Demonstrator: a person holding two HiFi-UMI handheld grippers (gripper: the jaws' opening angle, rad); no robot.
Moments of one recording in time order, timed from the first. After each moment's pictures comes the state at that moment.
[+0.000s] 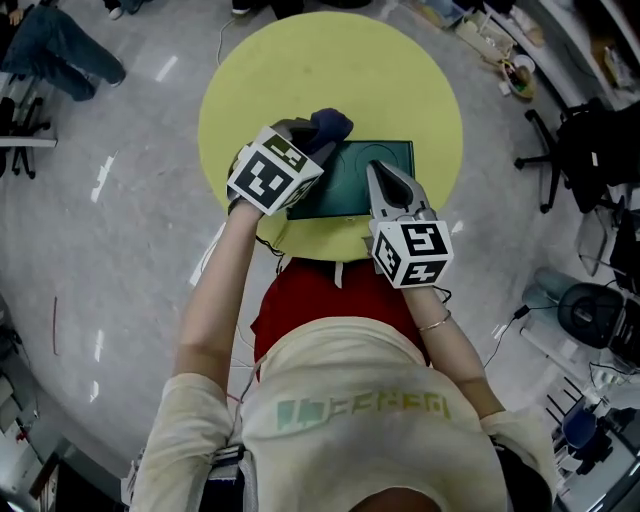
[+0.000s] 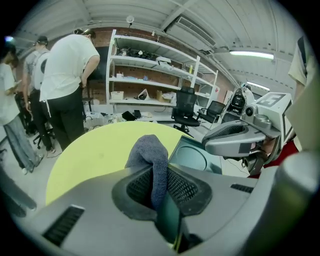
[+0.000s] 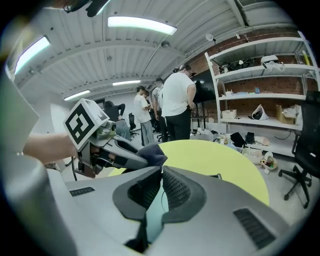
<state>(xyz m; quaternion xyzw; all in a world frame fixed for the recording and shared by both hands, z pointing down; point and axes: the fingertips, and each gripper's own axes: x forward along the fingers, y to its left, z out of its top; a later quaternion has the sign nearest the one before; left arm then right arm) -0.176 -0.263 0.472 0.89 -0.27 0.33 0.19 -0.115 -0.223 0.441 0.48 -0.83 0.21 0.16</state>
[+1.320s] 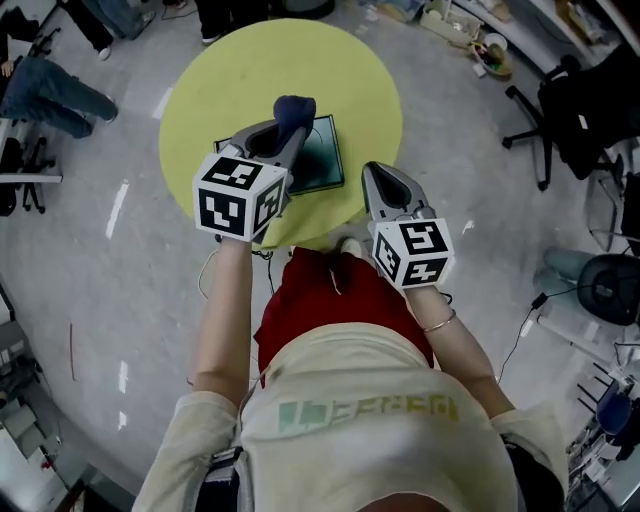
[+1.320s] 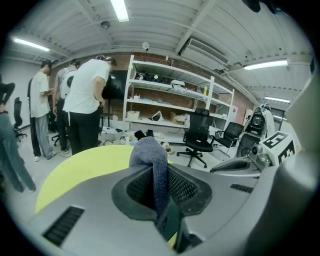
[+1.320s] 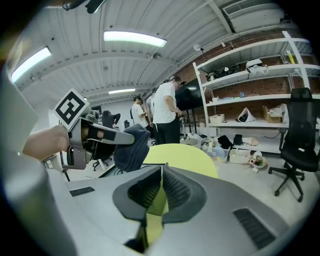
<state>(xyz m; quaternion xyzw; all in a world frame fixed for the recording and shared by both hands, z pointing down) -0.056 -0.210 0.380 0.87 -0.40 0.21 0.18 0.048 -0.149 0.414 0.51 -0.83 0.20 0.13</state>
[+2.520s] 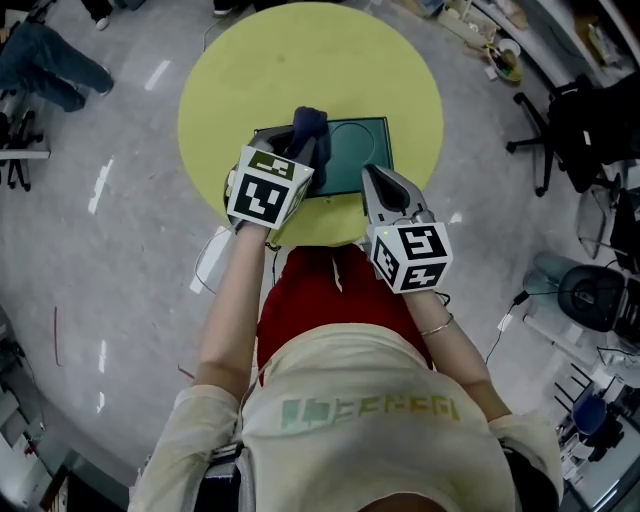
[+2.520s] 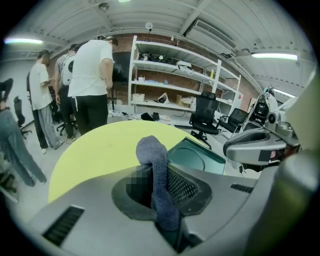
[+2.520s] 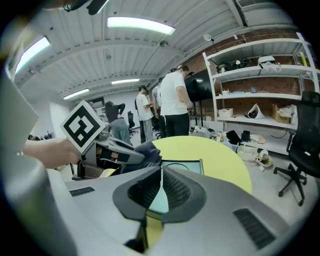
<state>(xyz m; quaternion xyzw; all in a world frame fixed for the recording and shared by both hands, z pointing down) -0.147 -0.234 0.477 0.84 -0.40 0.30 0.22 -0.057 -0.176 0.444 0.49 -0.83 0.22 0.18</state>
